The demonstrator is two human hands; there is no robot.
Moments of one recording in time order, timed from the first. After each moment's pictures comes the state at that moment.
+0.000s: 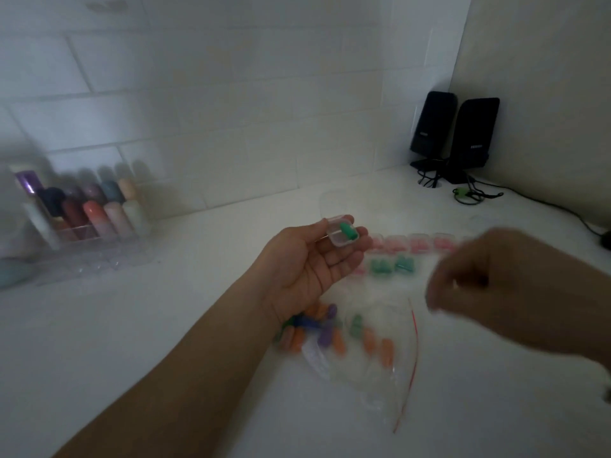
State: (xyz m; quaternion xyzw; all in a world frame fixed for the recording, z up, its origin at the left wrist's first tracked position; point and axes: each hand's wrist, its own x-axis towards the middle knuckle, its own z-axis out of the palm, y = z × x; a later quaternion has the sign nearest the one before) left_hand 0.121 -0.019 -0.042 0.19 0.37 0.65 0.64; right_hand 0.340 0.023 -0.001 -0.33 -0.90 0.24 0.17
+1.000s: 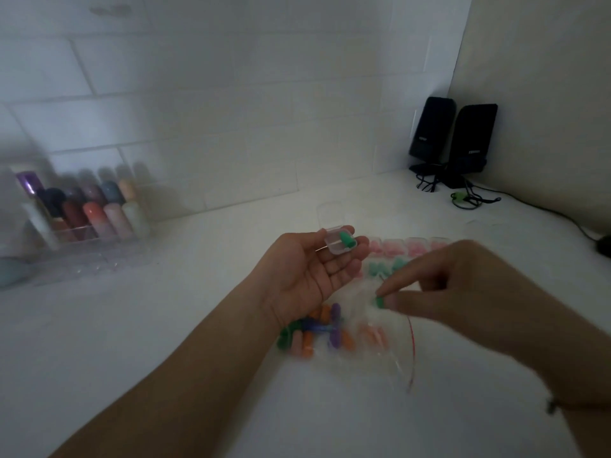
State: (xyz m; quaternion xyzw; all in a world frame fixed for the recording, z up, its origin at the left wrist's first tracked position) left_hand 0.122 -0.019 -0.045 0.15 0.38 0.63 0.66; right_hand 0.318 0.017 -0.016 -0.33 -0.84 0.35 0.23
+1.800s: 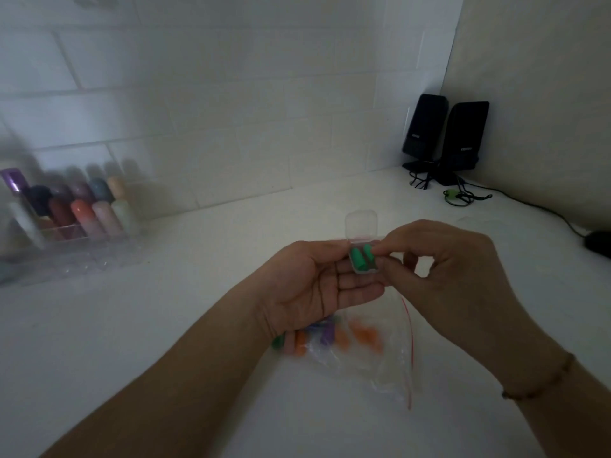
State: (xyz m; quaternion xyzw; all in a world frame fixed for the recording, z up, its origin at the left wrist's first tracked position) left_hand 0.131 -0.027 -0.046 0.27 0.35 0.53 0.73; right_hand 0.305 0.025 -0.038 -0.28 -0.86 0.13 0.42
